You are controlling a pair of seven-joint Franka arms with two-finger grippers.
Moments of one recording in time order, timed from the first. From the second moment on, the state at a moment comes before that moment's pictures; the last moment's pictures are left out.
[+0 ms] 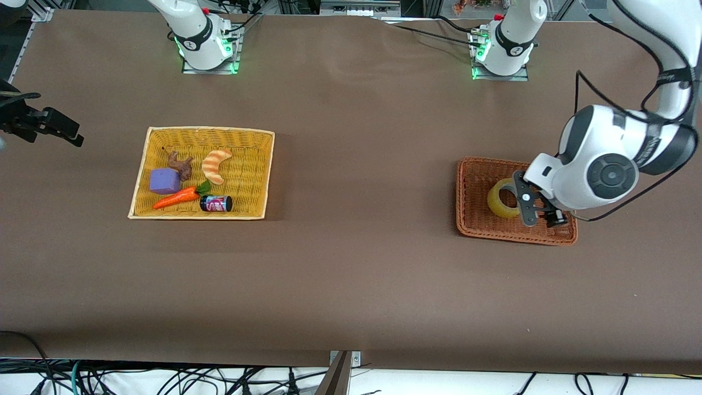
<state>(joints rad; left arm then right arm) 0.10 0.38 -0.26 -1.65 0.20 1.75 1.09 -0.06 -0.02 0.00 -1.69 -0.02 1.70 0.02</state>
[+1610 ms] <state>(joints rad) -0.07 -0.03 0.02 -1.75 0.04 1.78 0.14 -0.06 -0.02 0.00 -1.69 -0.02 1.70 0.02</state>
